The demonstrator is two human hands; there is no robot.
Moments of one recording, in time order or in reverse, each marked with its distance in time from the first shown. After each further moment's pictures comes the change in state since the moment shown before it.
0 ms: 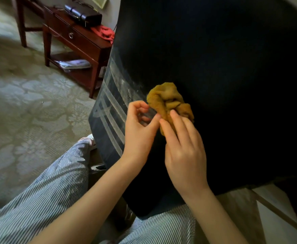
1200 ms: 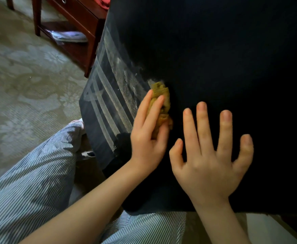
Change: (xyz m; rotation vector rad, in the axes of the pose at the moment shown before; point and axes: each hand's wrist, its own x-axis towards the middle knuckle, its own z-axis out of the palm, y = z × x) left_hand 0.007 -0.086 0.023 0.366 0.120 0.516; right_hand -0.009 0.036 0.008 -0.581 0.063 -0.055
